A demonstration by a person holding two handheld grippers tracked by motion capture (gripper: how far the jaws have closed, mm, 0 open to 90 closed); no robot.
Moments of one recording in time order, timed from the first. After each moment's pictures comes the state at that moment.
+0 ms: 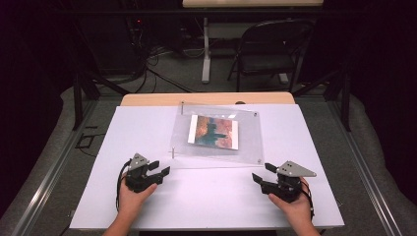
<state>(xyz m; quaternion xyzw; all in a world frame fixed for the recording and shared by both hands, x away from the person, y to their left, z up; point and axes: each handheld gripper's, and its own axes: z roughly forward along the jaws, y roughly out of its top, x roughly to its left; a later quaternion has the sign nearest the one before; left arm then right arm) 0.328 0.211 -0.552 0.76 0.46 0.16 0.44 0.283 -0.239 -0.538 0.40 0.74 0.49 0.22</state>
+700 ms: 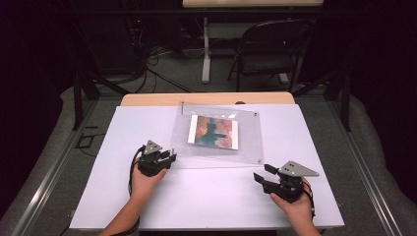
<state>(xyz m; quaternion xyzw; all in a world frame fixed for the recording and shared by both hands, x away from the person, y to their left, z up) 0.375 0.184 -0.558 0.78 0.44 0.17 0.41 0.281 -0.242 -0.536 0.41 0.74 0.49 0.20</state>
